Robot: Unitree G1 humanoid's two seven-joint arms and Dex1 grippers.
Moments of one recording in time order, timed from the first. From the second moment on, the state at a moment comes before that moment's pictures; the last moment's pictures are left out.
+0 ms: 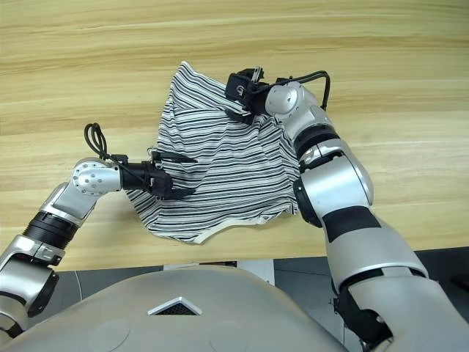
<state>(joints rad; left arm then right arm) -0.14 0.63 -0.49 0.23 0.14 -0.54 -0.90 -0.93 -0.20 0.40 1.33 -0.38 -0.33 0.53</state>
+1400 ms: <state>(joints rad) -0.28 0.56 -0.37 0.17 0.00 -0.35 -0.88 -0.94 -0.29 0.32 1.30 -0.46 -0.73 0.17</state>
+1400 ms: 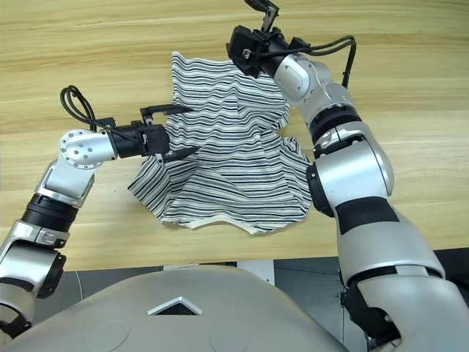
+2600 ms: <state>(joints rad) -0.13 0.79 -0.11 0.54 -0.40 0.28 -1.53 -0.53 -0.49 -0.10 0.46 0.25 -0.20 0.84</state>
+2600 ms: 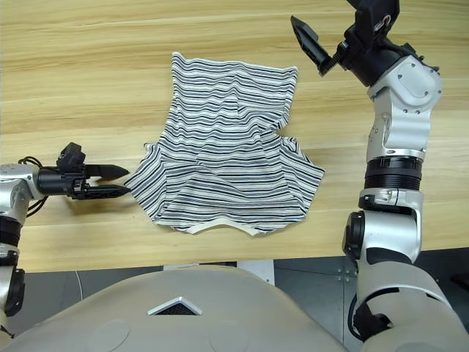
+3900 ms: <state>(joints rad) -0.08 0.74 -0.15 0.47 -0.35 0.28 -1.55 -0.49 -0.46 -0.07 0.47 0.23 -0.19 0.82</state>
